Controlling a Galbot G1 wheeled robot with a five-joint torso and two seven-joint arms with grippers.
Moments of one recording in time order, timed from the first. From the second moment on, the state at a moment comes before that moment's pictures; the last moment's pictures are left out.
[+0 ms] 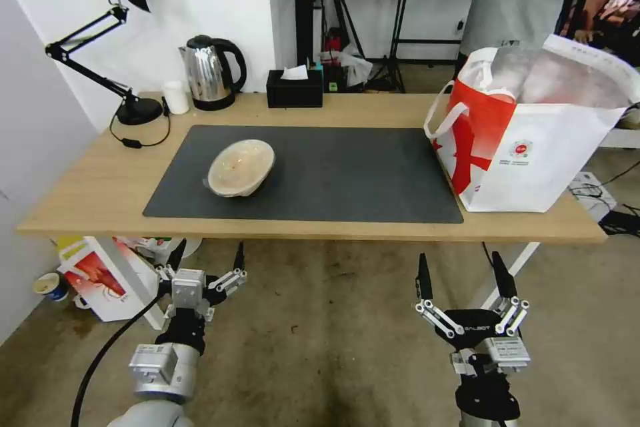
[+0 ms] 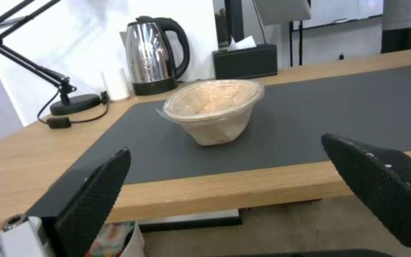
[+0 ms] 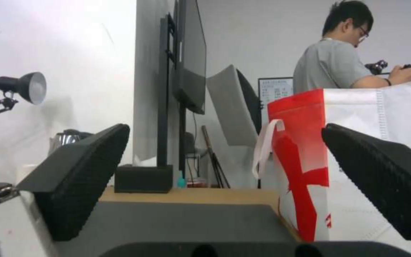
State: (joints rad) left arm 1.80 -1.50 -0.55 -2.30 0.00 0.00 0.00; right arm -1.90 1.21 0.28 2.23 -0.20 0.70 0.50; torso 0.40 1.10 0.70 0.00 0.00
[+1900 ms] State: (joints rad) left arm 1.54 -1.49 -1.17 -1.94 -0.45 -0.64 0.41; right arm -1.90 1.21 0.28 2.24 -0.20 0.69 0.50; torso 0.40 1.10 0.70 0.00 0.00
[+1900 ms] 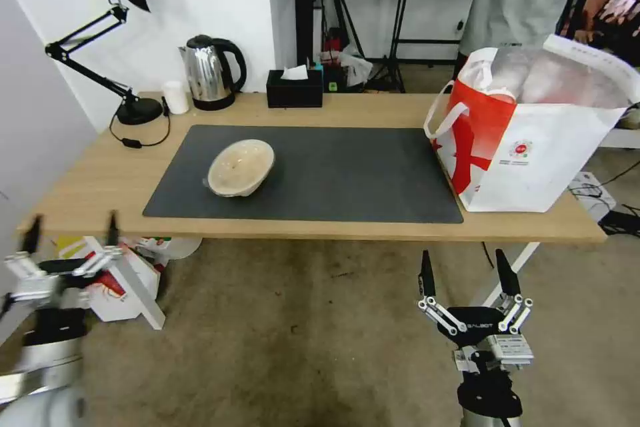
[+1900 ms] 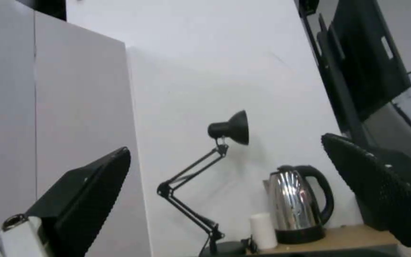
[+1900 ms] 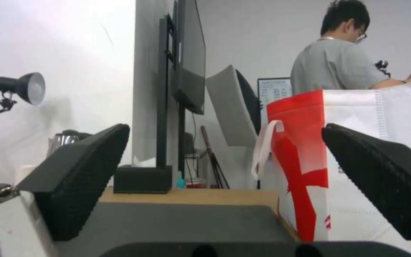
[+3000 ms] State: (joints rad) left arm 1.50 -1.35 -1.09 -2.12 -0.45 -0.44 0.49; right arm -1.90 1.21 0.28 2.24 -0.20 0.69 0.50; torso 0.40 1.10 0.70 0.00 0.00
